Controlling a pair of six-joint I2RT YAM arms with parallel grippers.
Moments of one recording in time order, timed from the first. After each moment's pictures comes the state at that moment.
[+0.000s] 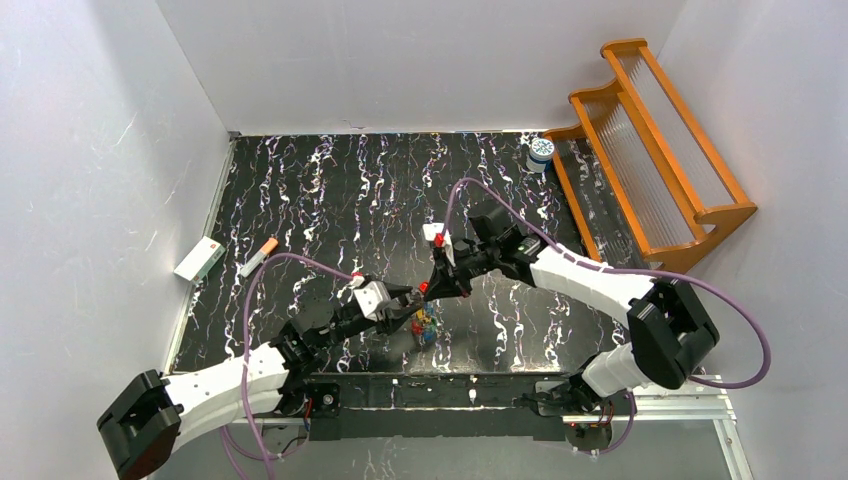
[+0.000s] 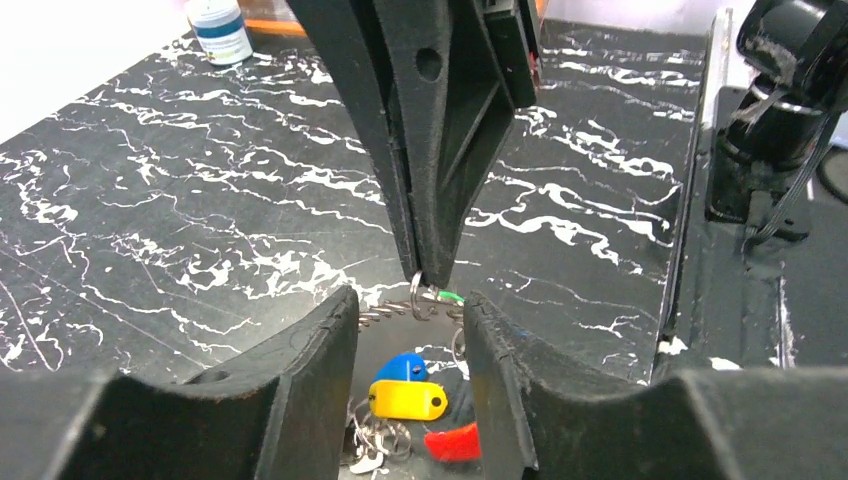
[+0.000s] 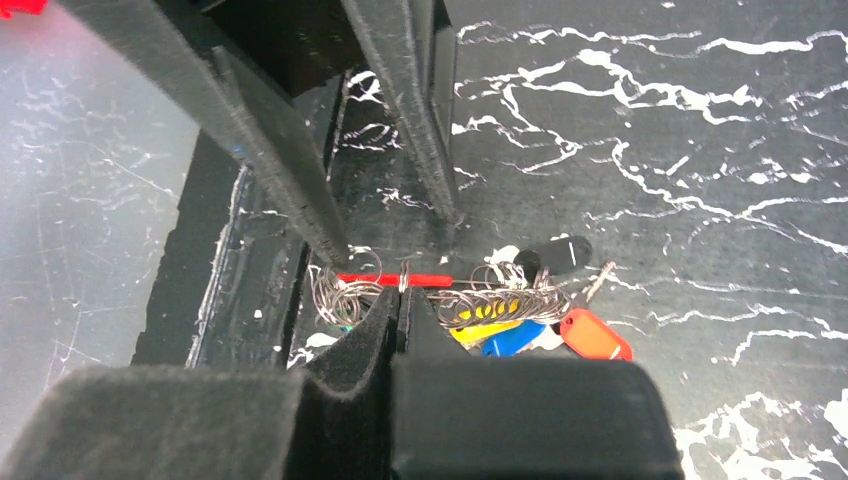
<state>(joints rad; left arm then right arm) -0.89 0.77 0.11 0.69 0.22 0.06 0.76 1.43 0.88 -0.11 -0.99 -0.35</state>
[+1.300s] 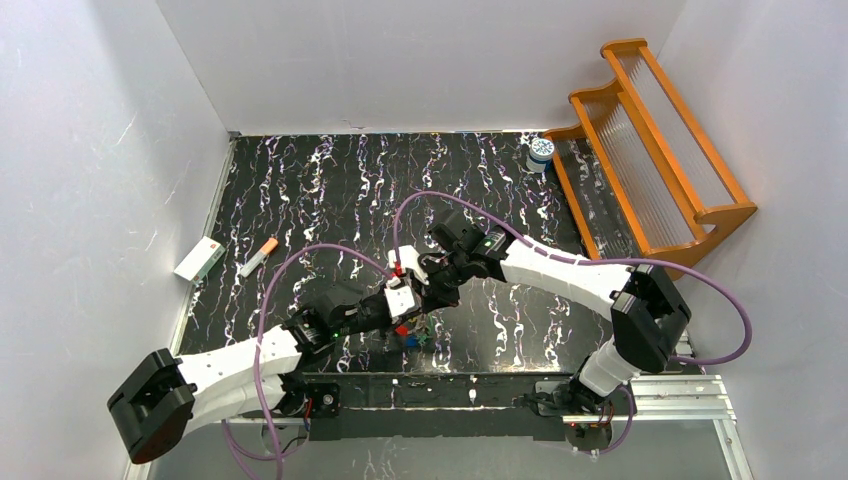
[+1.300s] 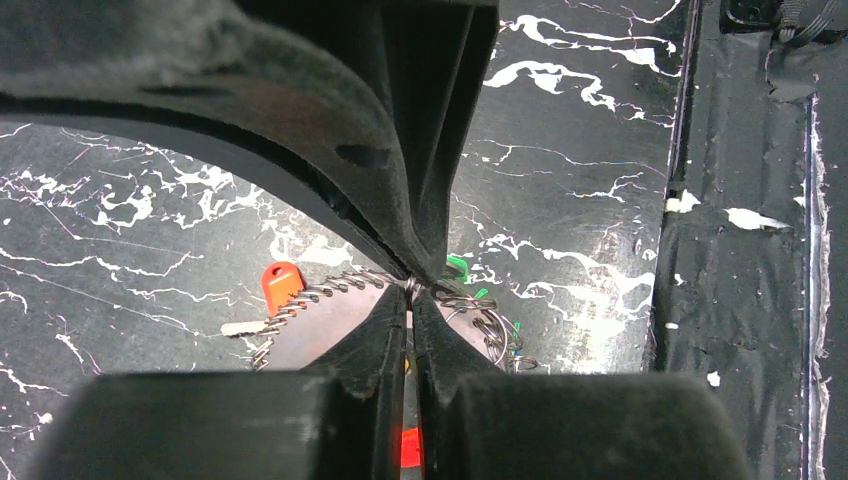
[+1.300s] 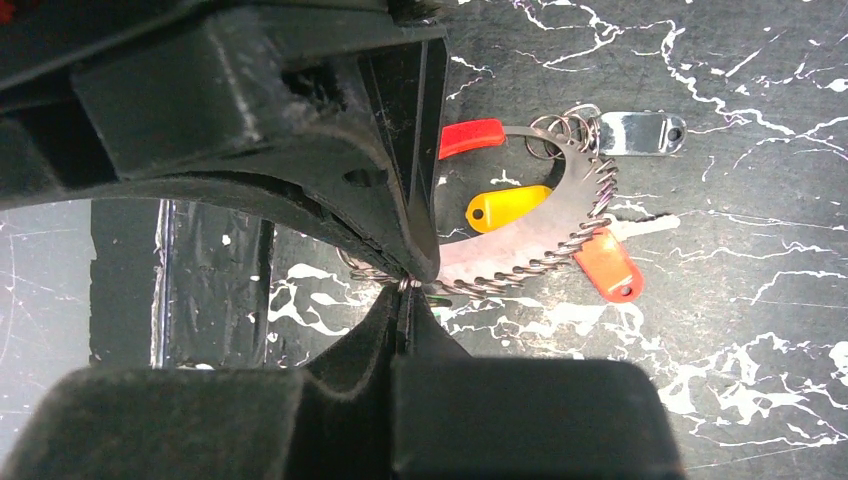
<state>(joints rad) -0.89 0.94 0.28 0.31 0.34 0.26 0.95 1.57 1.15 -0.59 -0.62 -0.55</state>
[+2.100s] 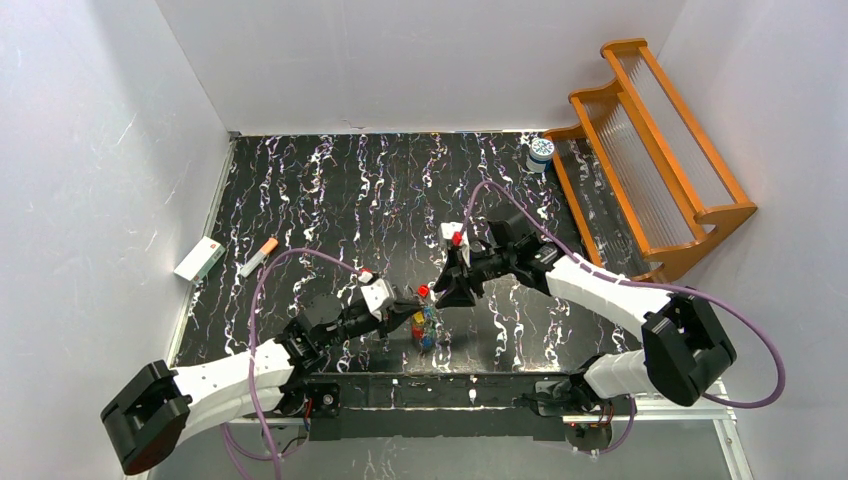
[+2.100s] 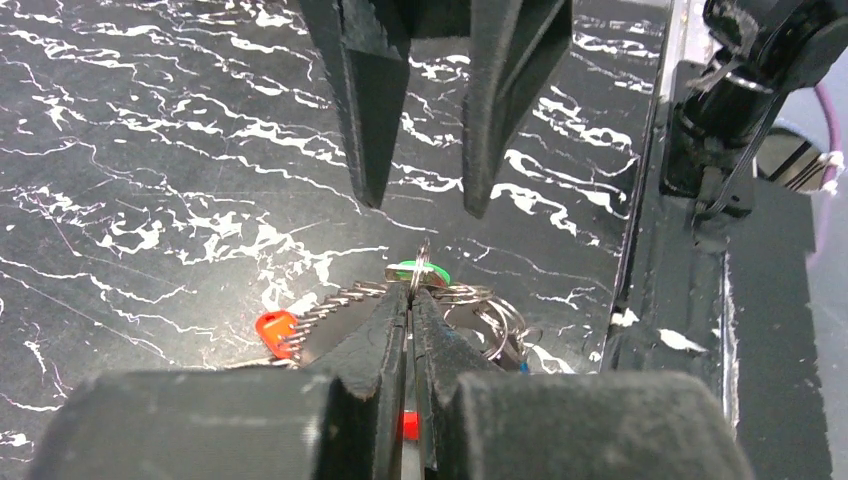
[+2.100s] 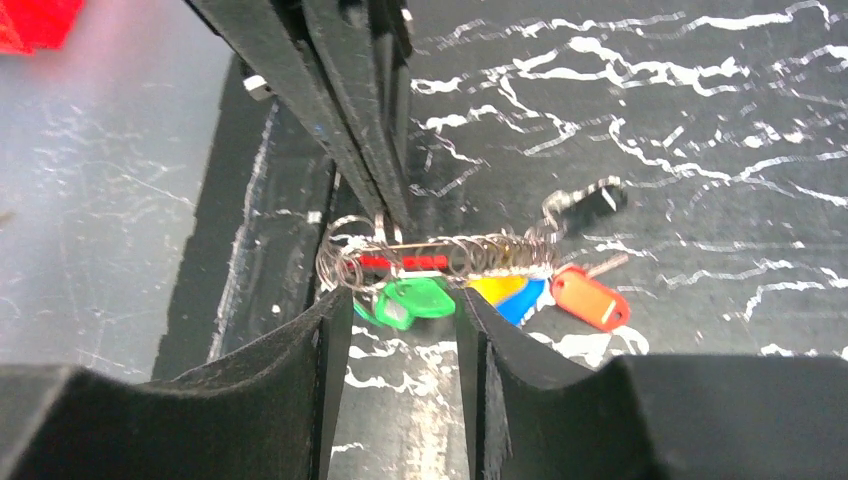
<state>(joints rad) -0.89 0.85 0.15 0.60 0.29 0.01 0.70 1.35 0.81 -0.13 -0.97 -0.32</state>
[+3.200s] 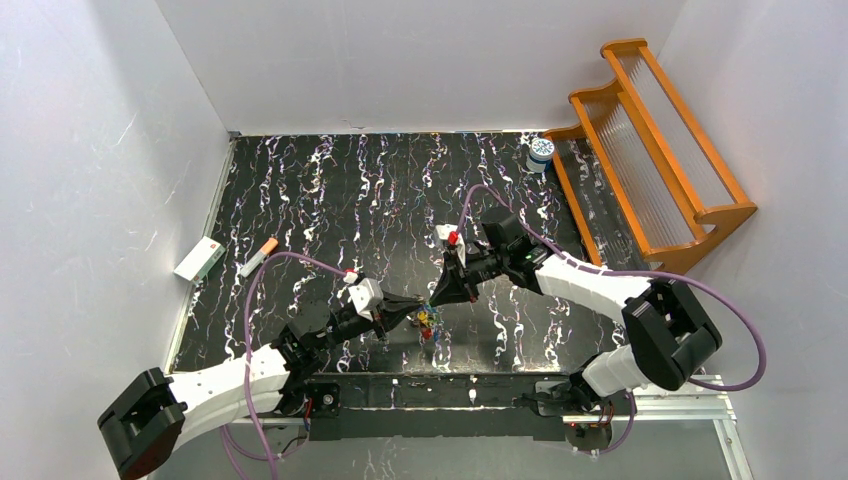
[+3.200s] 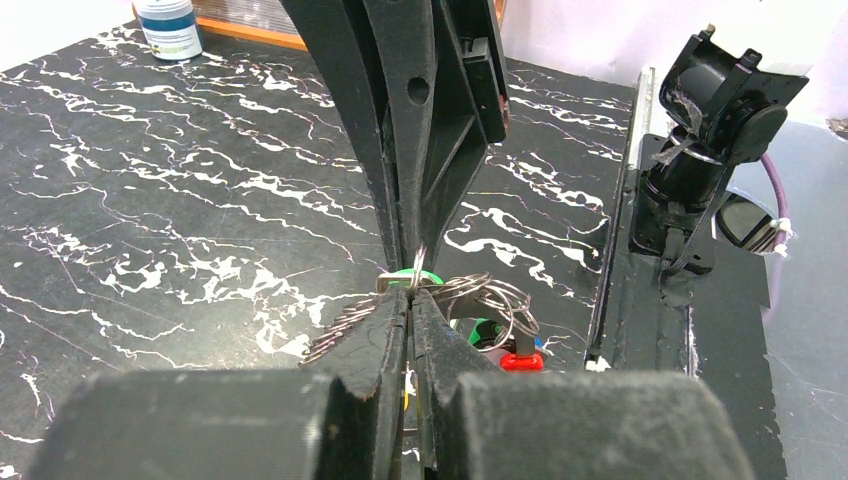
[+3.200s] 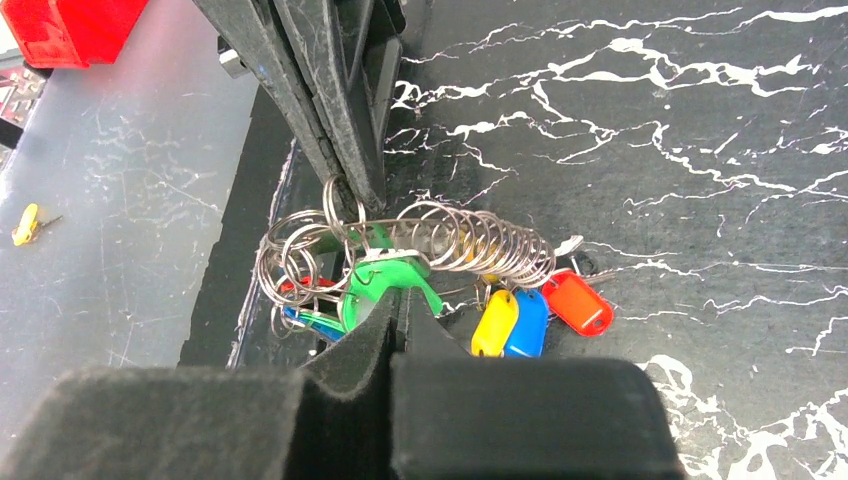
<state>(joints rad) -0.89 0.79 0.09 0.76 0.27 -0.08 0.70 1.43 0.77 0.04 -1.09 -0.22</state>
